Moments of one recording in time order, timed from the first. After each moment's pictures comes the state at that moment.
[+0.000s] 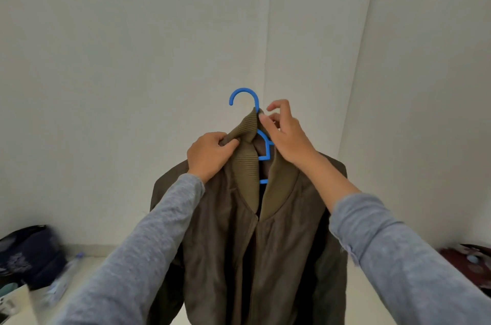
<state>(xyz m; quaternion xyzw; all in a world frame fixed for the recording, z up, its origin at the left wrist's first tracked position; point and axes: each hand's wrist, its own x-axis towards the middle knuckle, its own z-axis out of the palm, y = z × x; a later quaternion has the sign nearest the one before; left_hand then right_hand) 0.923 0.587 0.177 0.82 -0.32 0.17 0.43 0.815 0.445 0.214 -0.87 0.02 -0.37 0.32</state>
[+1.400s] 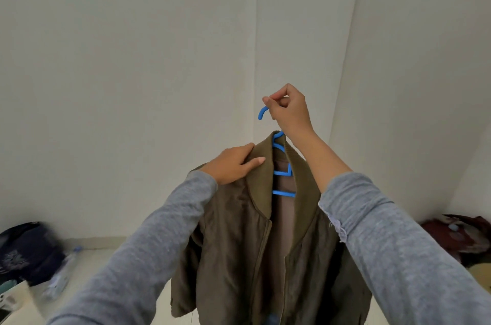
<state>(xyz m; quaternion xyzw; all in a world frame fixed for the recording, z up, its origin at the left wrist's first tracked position) 0.914 0.567 0.141 0.78 -0.57 -0.01 0.25 0.814 0.450 0.221 -0.76 0.12 -0.46 0.44</state>
